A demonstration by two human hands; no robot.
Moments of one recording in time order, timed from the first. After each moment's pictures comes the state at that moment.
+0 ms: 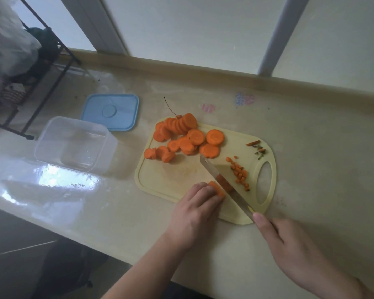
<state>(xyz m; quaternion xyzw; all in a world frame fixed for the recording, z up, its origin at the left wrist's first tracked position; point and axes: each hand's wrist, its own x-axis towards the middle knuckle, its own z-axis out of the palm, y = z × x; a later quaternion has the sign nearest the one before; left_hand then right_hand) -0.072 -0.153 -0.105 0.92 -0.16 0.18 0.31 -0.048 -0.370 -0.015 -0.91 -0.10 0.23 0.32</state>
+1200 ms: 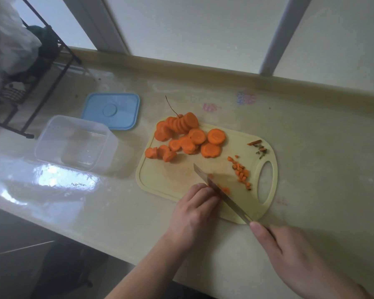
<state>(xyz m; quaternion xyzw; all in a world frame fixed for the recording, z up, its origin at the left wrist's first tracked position) -0.076 -0.149 -0.104 0.92 -0.15 0.17 0.31 -0.058 -0.370 -0.012 -0.91 -0.12 0.26 0.31</state>
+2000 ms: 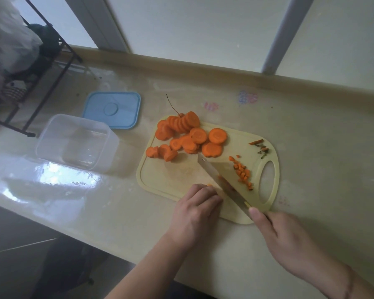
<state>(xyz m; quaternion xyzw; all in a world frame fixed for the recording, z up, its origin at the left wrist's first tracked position) -0.074 -0.151 -0.104 0.92 -0.14 0.17 0.31 -0.040 -0.365 -0.028 -0.91 -0.11 0.26 0.30</state>
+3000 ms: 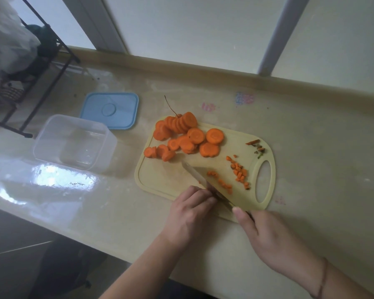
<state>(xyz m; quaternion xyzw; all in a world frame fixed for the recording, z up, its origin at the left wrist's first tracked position) -0.079 -0.139 -0.110 0.92 -0.18 0.16 0.30 -0.045 -0.350 -0.030 -0.91 -0.13 0.26 0.29</state>
